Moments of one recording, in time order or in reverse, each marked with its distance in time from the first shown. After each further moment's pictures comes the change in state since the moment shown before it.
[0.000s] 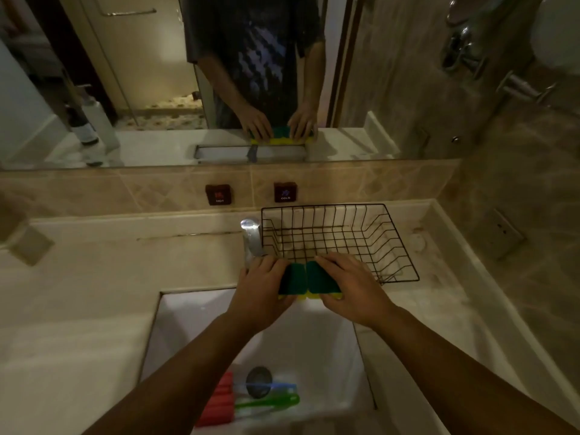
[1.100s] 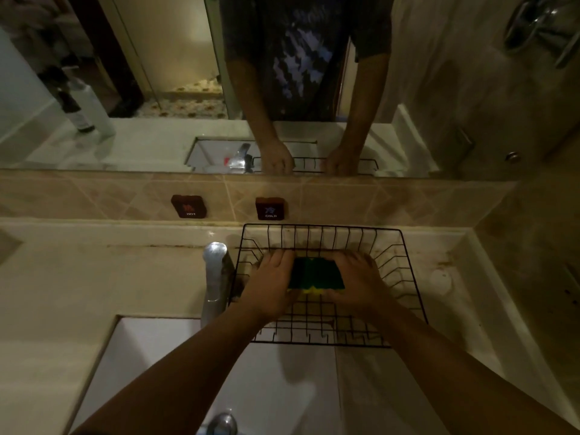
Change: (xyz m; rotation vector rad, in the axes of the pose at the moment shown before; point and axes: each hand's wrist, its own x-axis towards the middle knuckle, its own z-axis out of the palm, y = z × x) left_hand 0.143 0.001 0.072 -0.031 -0.076 -0.173; right_hand 0.107 0.133 0.031 0.083 -0.092 0.076
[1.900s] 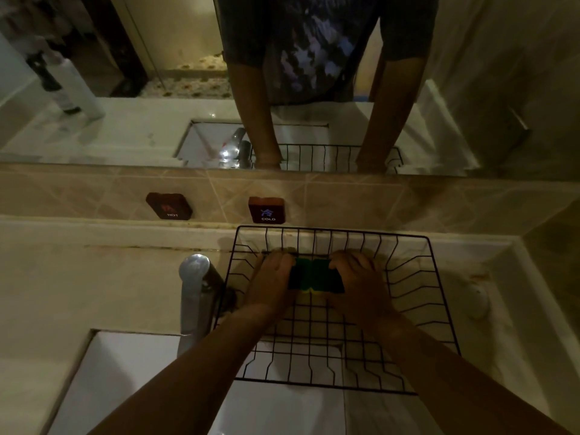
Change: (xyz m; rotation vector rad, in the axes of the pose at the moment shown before) left_hand 0.056 -0.035 0.057 -0.034 0.033 -0.119; right_hand 0.045 0.041 0.061 -0.050 0.144 -0.062
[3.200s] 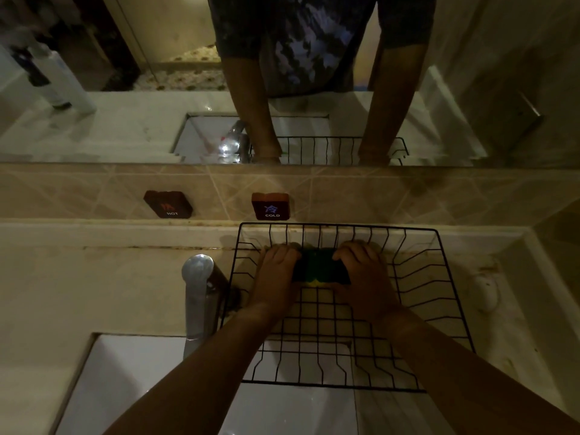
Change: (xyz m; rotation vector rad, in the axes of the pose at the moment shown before) left_hand 0.004 -0.008 0.000 -0.033 0.093 0.100; right_hand 0.007 -0.001 0.004 0.004 0.000 0.006
